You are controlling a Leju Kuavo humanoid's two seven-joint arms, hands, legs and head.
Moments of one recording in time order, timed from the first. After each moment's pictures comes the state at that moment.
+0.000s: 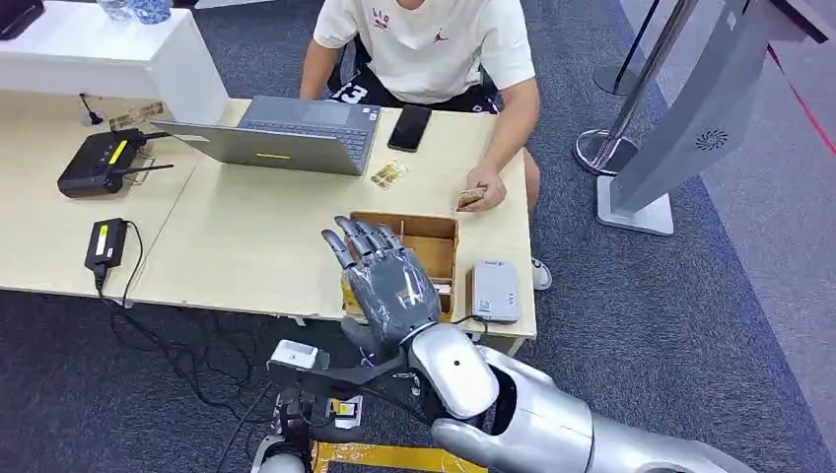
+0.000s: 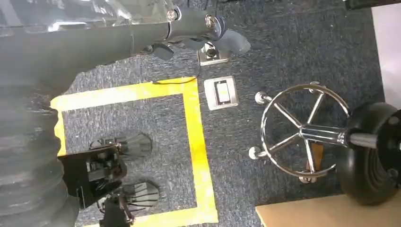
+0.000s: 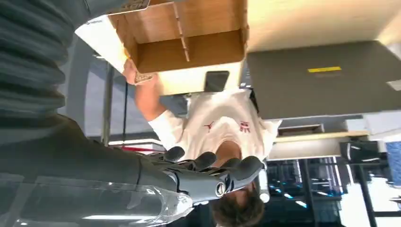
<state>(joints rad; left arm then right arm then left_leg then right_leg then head) -0.16 0.02 -0.77 -0.54 0.27 0.67 0.20 -0.75 0.01 1.19 -0.96 0.72 -0.11 0.47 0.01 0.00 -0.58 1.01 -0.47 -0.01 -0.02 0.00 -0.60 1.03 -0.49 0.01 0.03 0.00</state>
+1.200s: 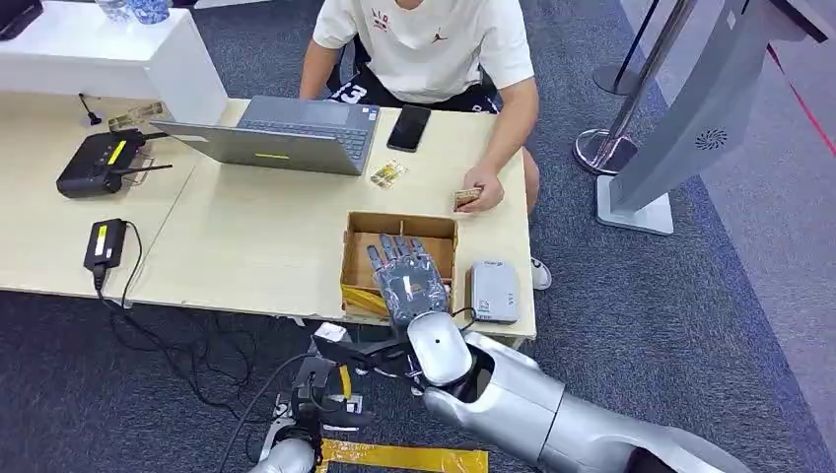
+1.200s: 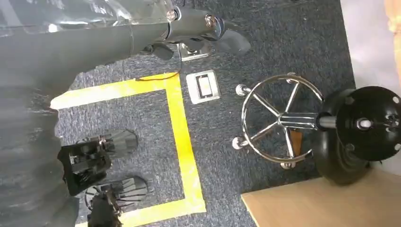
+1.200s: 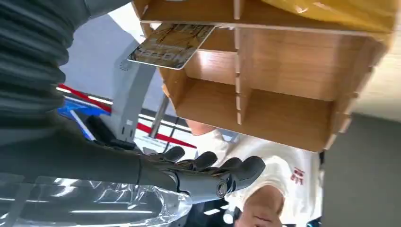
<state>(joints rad) -0.20 0.00 -0.78 -0.56 0.23 0.62 0.23 -0.80 0.09 1.24 -0.56 0.78 -0.03 0.53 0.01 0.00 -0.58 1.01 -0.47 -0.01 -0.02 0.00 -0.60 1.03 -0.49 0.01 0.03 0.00</state>
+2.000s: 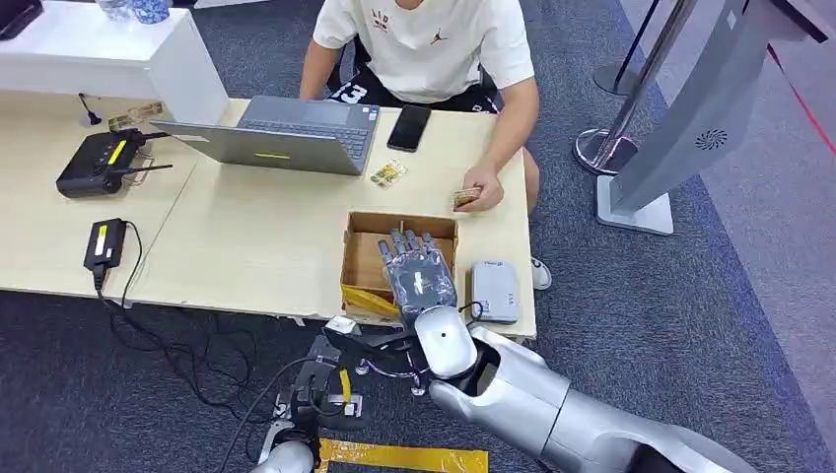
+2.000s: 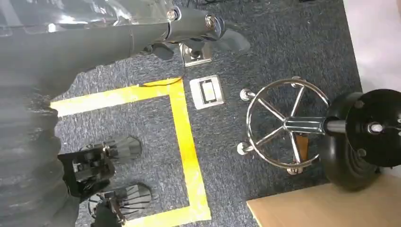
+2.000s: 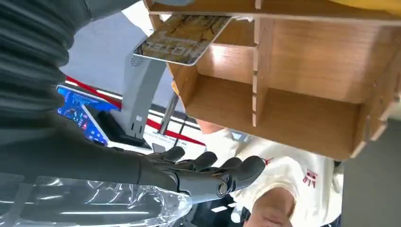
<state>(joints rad) -0.20 0.00 -0.78 -0.54 0.21 0.62 0.23 -0.80 0.08 1.22 -0.54 0.80 0.00 0.53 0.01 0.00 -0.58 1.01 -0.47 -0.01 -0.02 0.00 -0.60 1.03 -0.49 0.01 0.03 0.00</state>
